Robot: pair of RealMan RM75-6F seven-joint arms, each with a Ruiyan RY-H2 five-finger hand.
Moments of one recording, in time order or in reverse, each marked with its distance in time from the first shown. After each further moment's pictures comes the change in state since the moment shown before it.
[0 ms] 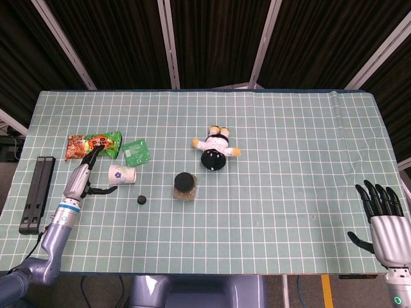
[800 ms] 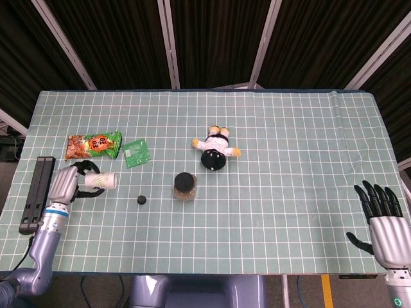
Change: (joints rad) left arm 0.072 0.100 -0.056 -0.203 -0.115 -0.012 0.237; right arm -0.003 0.003 -0.002 -0.004 -0.016 0.007 0.002
